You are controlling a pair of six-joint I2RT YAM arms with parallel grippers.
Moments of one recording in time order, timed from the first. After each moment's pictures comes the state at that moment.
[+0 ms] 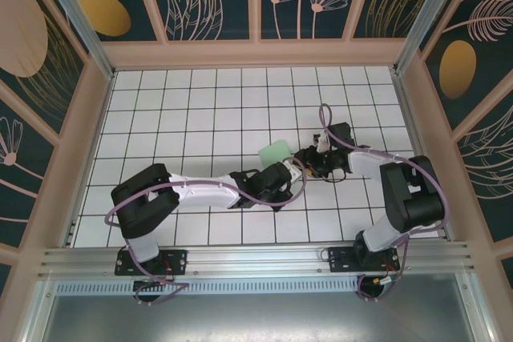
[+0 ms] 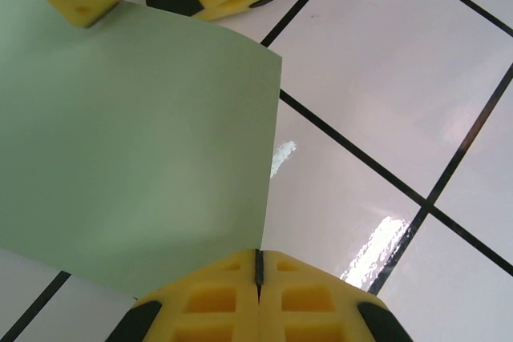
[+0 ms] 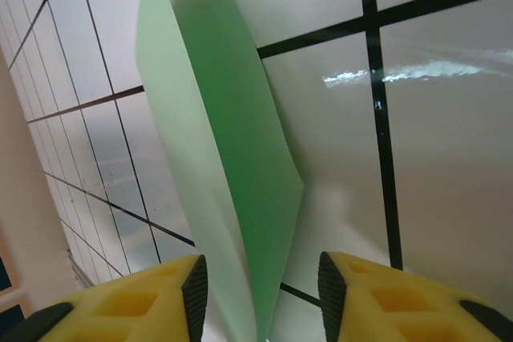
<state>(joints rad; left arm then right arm) -1.13 1.78 0.99 -0.10 -0.06 -0.27 0.28 1.58 0.69 -0.16 -0.67 0.66</state>
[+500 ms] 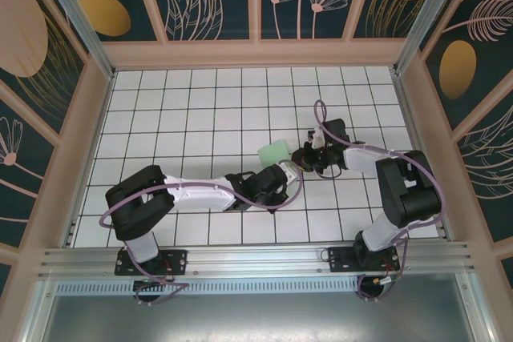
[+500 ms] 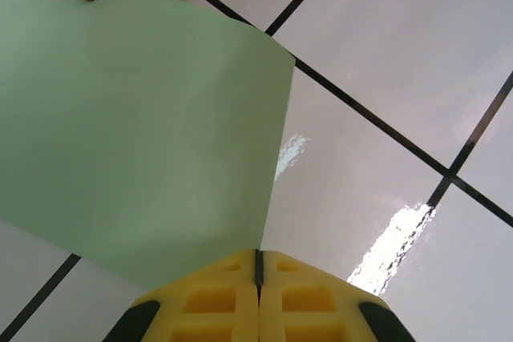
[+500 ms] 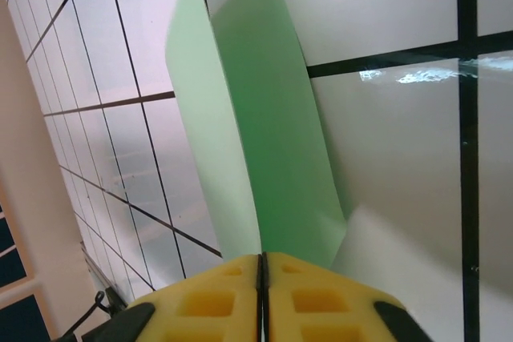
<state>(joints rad) -1.13 1.75 0.94 -0.10 -0.09 -0.25 0.31 1.61 0.73 -0.13 -0.68 0.70</state>
